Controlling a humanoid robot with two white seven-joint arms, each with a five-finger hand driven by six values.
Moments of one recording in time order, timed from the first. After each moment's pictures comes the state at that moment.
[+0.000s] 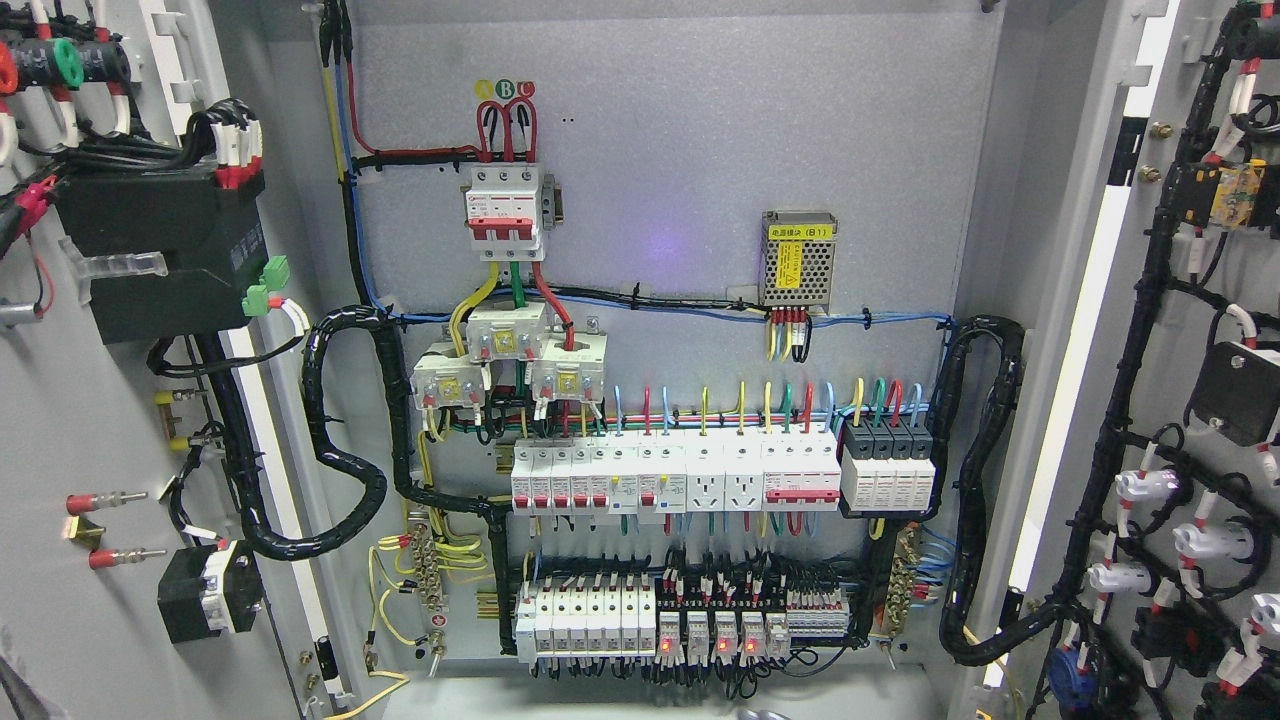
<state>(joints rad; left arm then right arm) 0.61 0.31 -0.21 -1.90 0.21 -0.45 -0.12 0.19 -0.24 0.21 -2.00 -0.53 -0.19 0.42</state>
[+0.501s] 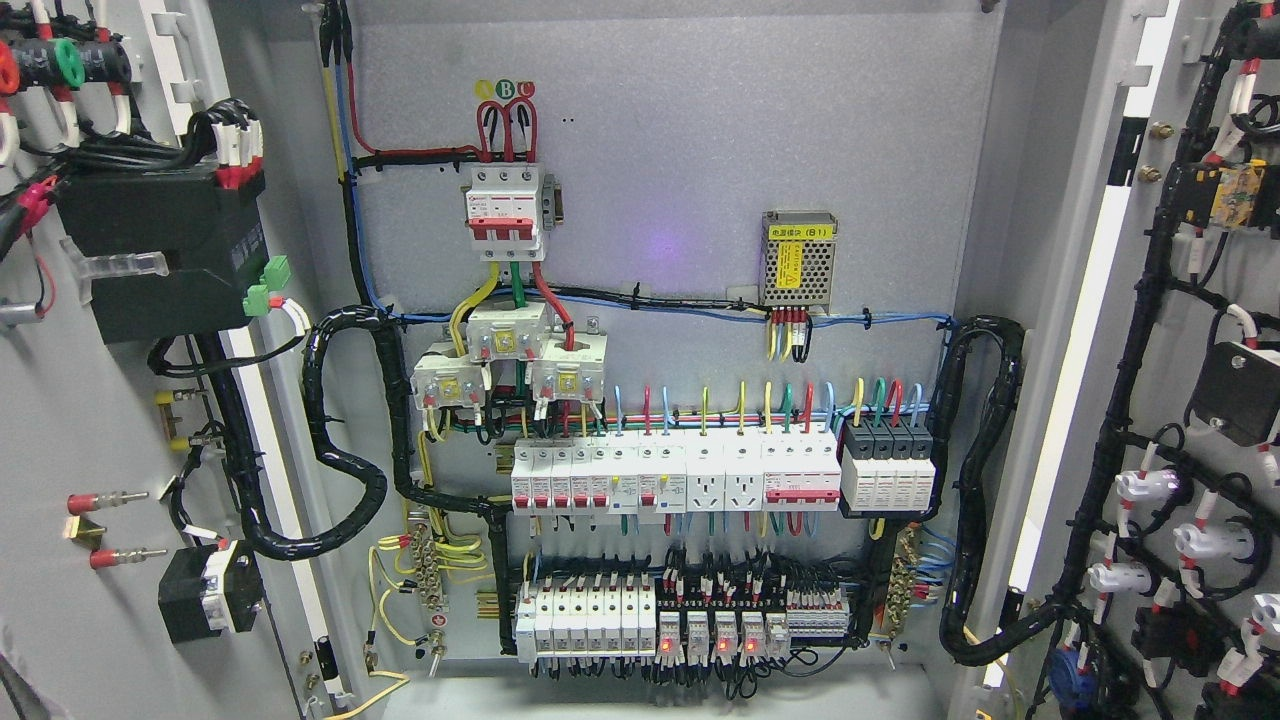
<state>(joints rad) 0.55 0.34 -0.21 -2.00 0.21 -0.50 -0.12 0.26 -0.29 0.16 -2.04 -0.53 -0.42 0.43</state>
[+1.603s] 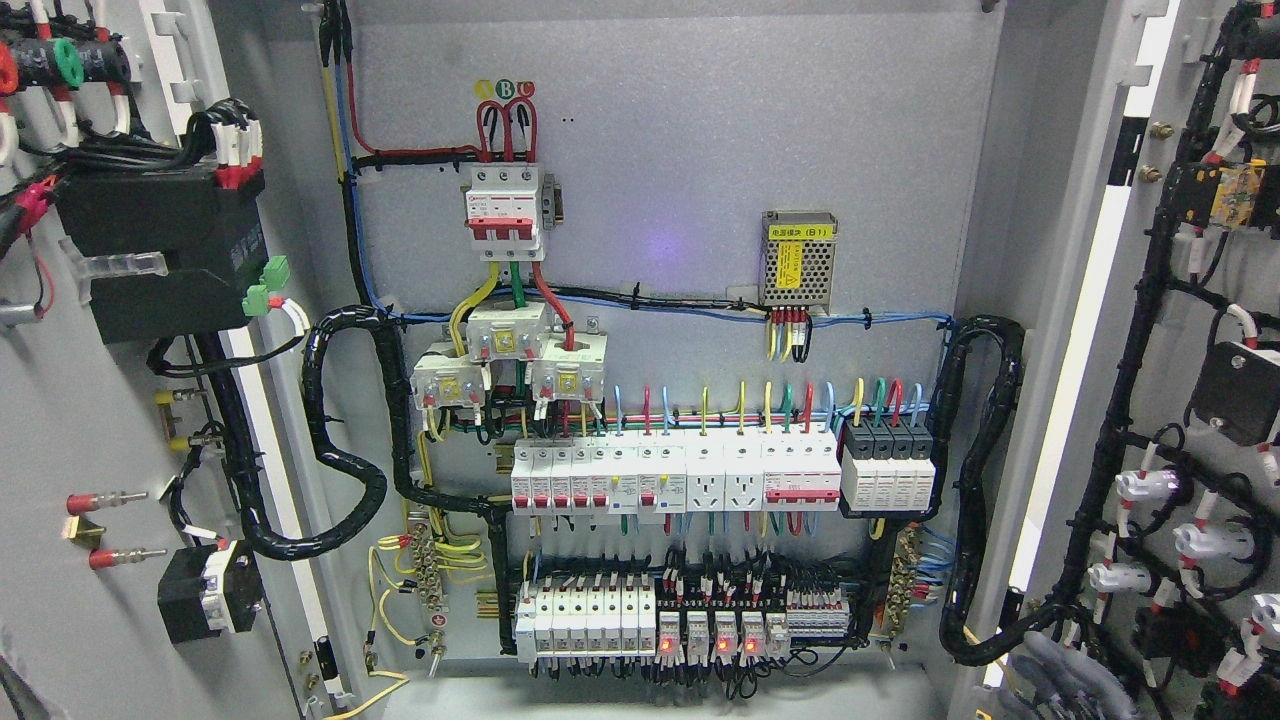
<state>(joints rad) 0.37 0.34 -0.18 -2.09 0.22 -0.53 -0.11 0.26 -0.31 -0.09 -2.07 -0.68 -0.44 0.41</state>
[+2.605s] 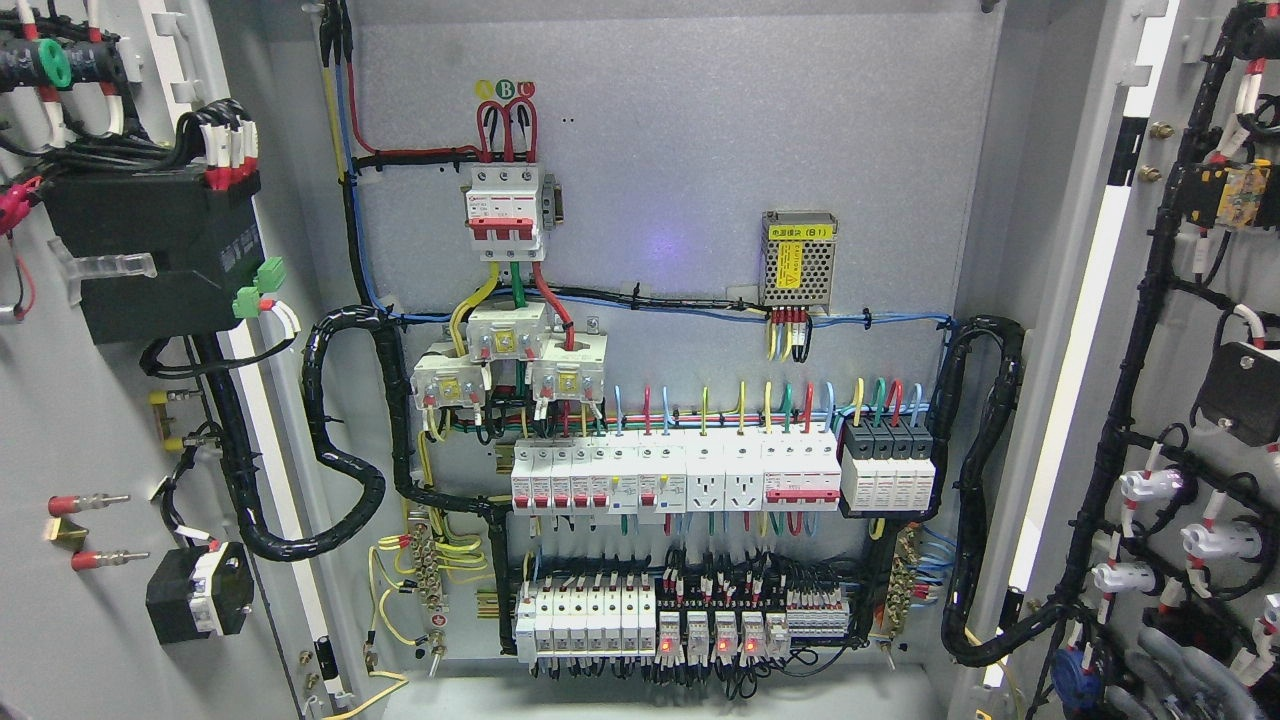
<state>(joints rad) 0.41 0.36 -0.05 -2.10 0.33 -0.57 -0.10 0.32 -0.30 -0.24 -2.05 -0.71 -0.44 0.42</state>
